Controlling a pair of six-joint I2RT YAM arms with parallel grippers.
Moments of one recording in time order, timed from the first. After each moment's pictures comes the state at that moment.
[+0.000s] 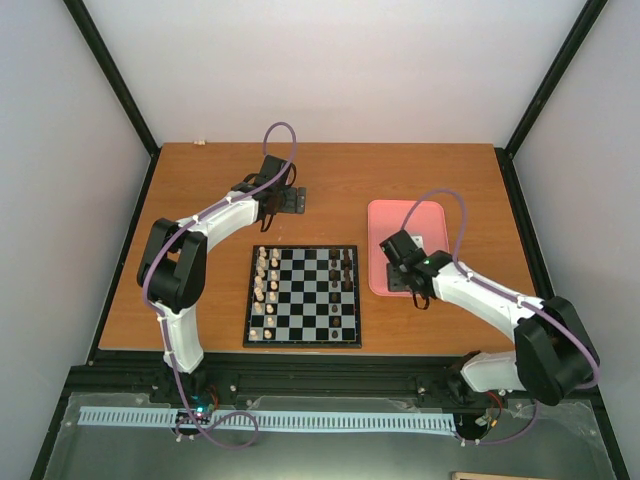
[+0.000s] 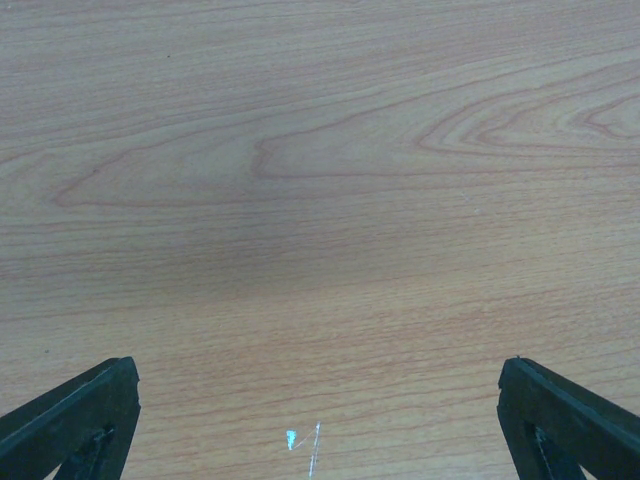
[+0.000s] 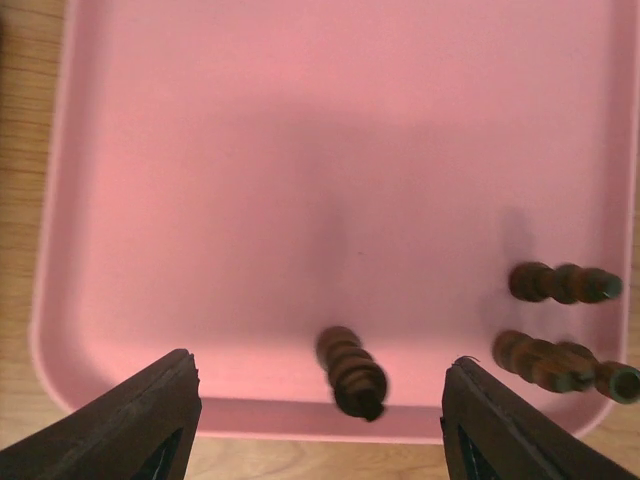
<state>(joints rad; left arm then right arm) -0.42 1.91 1.42 -0.37 -0.19 -0.27 0.62 1.33 0.77 -0.63 0.35 0.48</state>
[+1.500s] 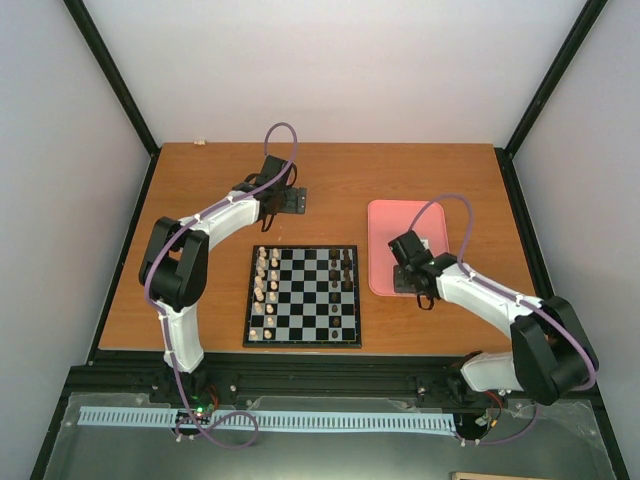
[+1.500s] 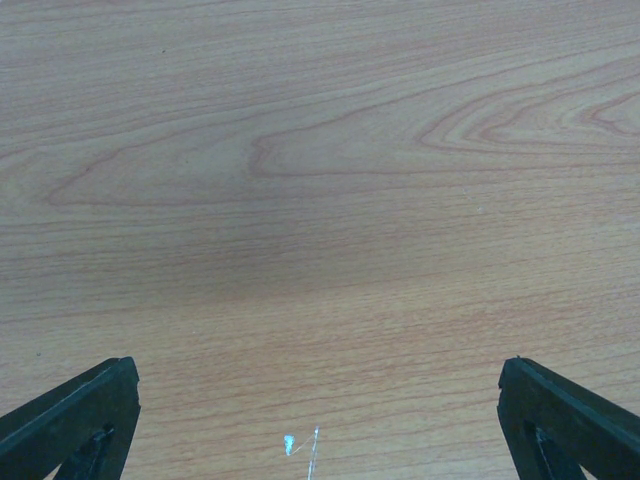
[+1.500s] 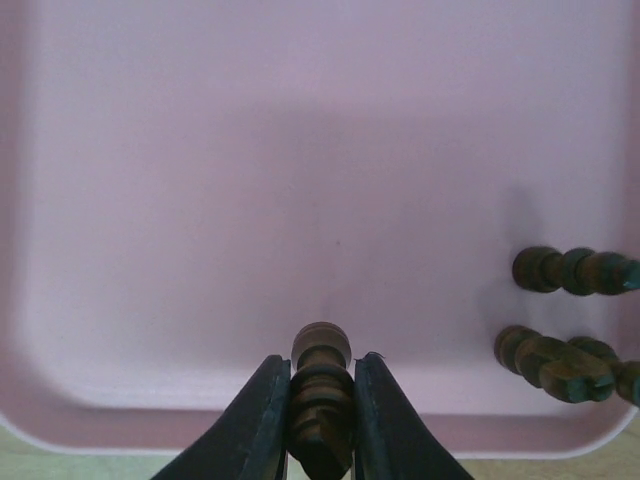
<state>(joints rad) -0.42 1.93 1.43 -0.37 -0.19 -0.27 0.52 1.33 0.69 -0.56 0.29 0.47</state>
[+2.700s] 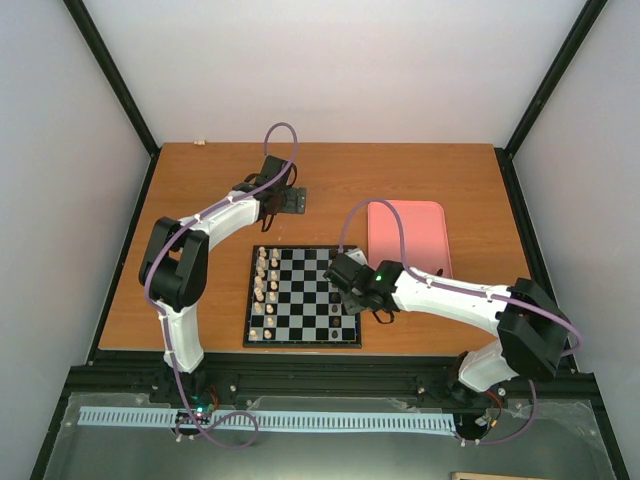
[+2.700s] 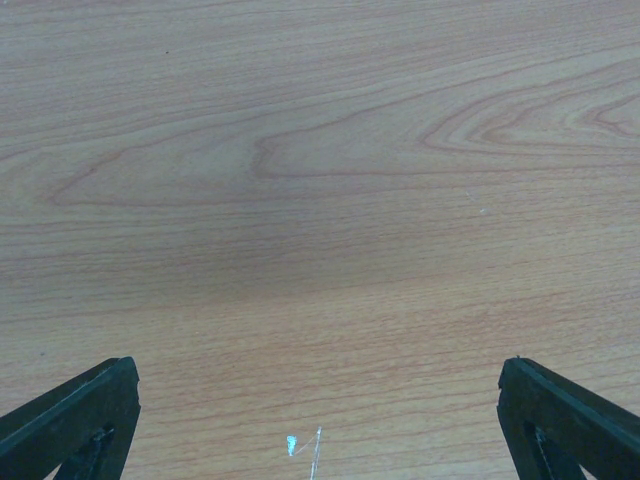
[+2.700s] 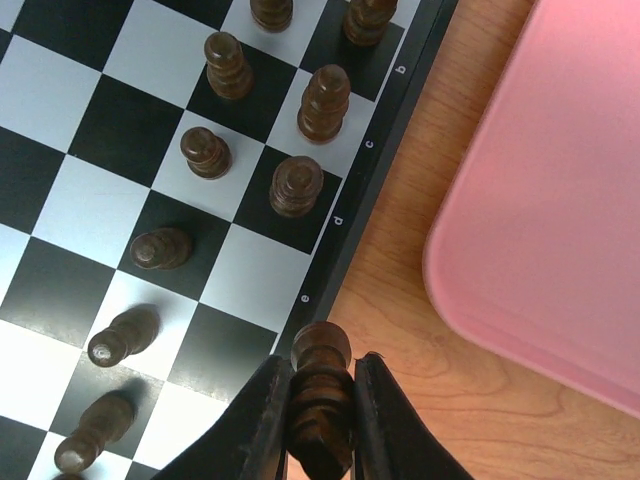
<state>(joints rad) -0.42 1.93 1.43 -0.37 -0.20 -0.27 1.01 1.45 0.95 -0.74 0.32 0.55</state>
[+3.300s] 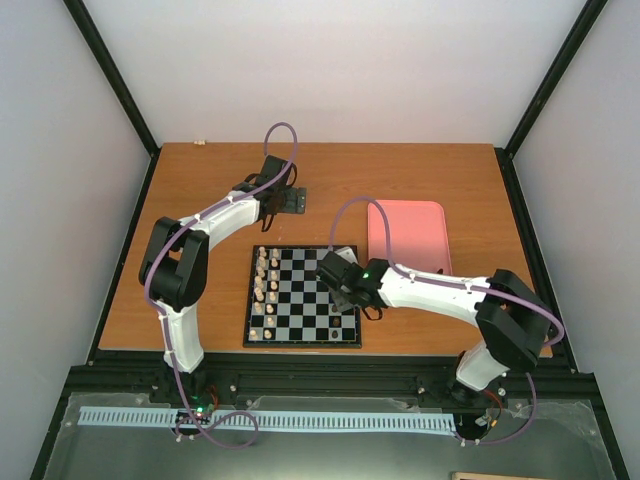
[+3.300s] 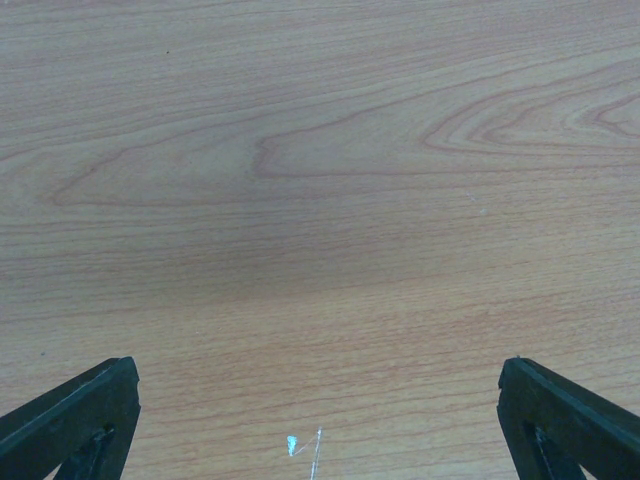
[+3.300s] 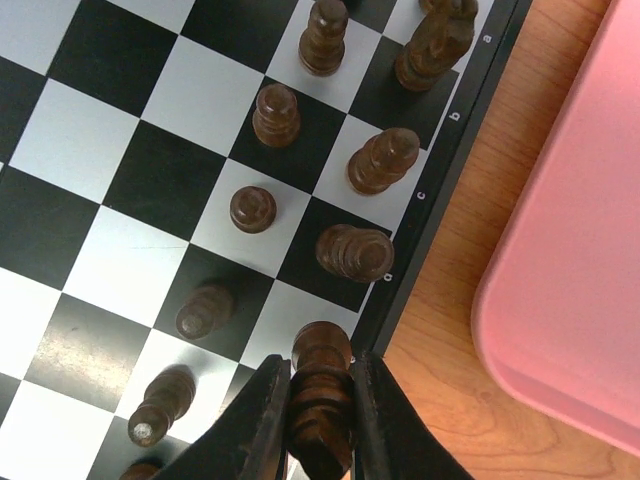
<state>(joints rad) -0.42 1.93 1.43 -0.37 -0.20 -0.27 1.02 1.56 1.00 -0.68 0.33 0.55</state>
